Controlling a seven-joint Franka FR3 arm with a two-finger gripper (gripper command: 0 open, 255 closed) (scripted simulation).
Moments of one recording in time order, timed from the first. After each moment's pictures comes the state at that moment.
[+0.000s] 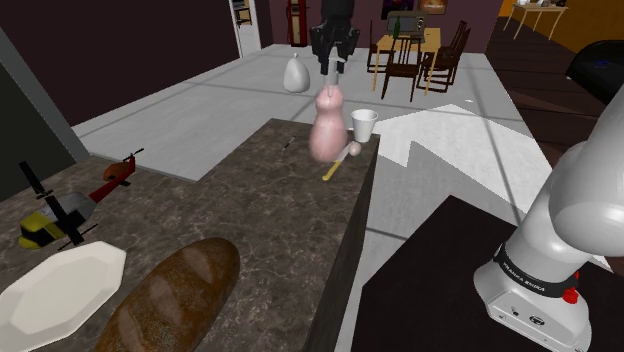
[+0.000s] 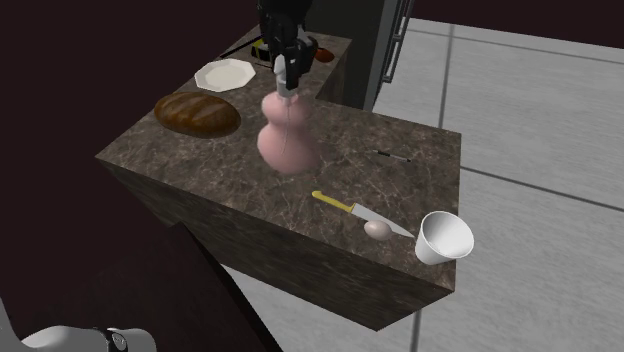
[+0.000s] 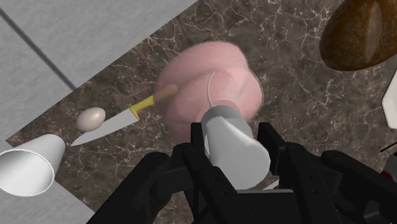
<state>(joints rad) 0.12 0.00 -0.07 -1.64 0.13 1.62 0.19</state>
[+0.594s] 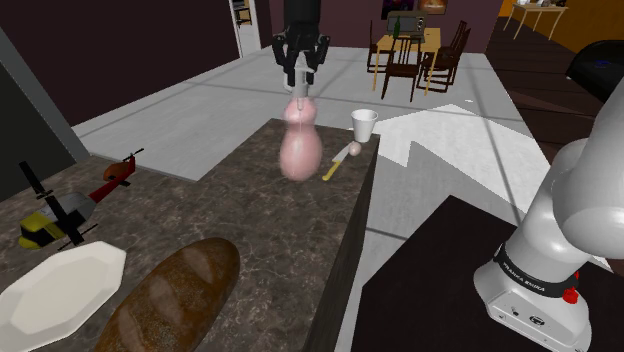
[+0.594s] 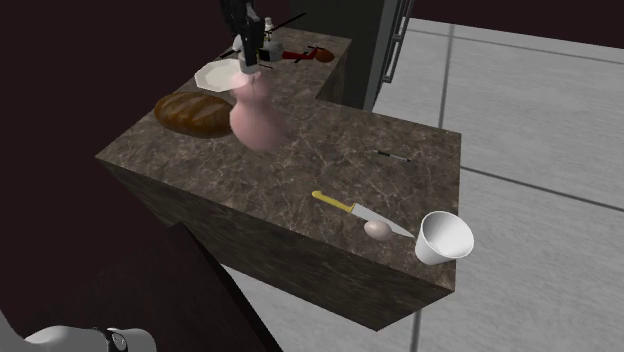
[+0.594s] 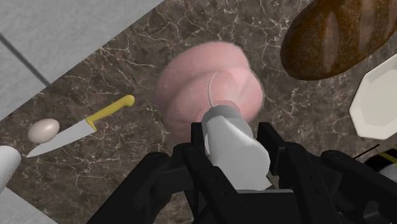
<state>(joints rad) 0.22 0.03 0.03 -1.60 0.13 1.64 0.39</state>
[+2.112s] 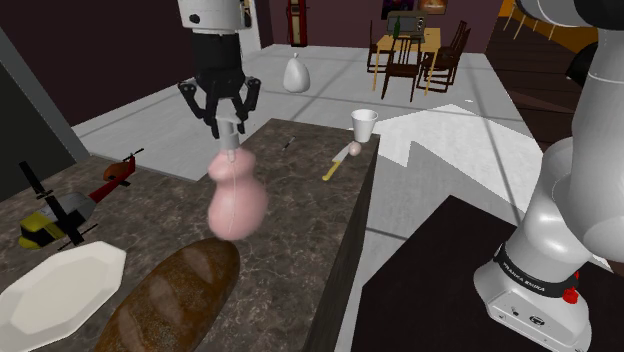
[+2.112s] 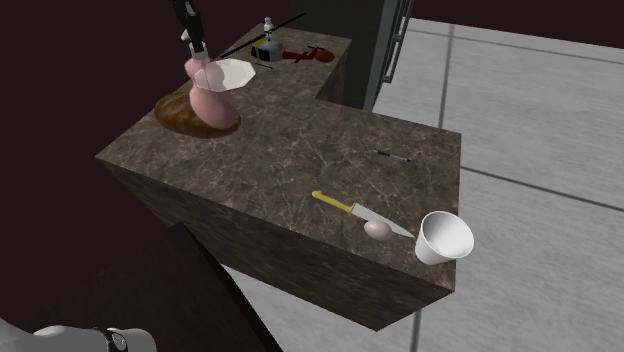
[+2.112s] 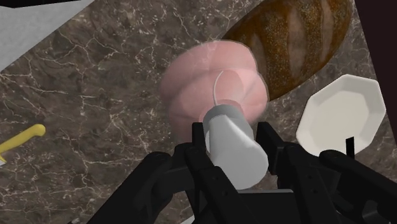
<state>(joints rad) 0.43 0.24 0.18 -1.45 0.07 1.74 0.74</state>
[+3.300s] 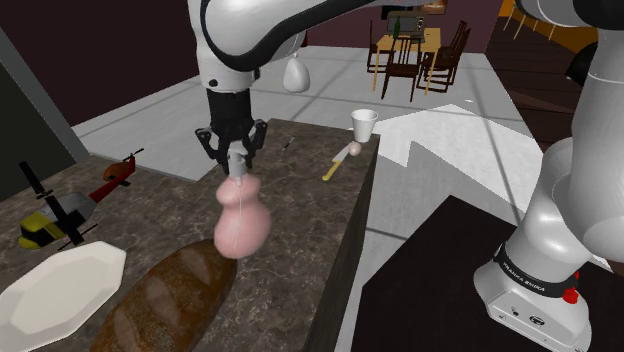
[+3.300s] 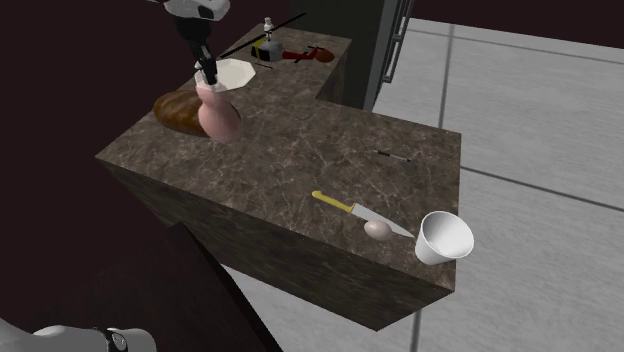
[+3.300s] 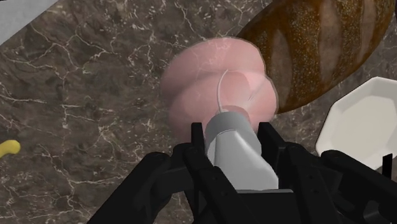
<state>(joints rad) 0.43 0.24 0.18 -1.68 0.08 1.98 0.72</state>
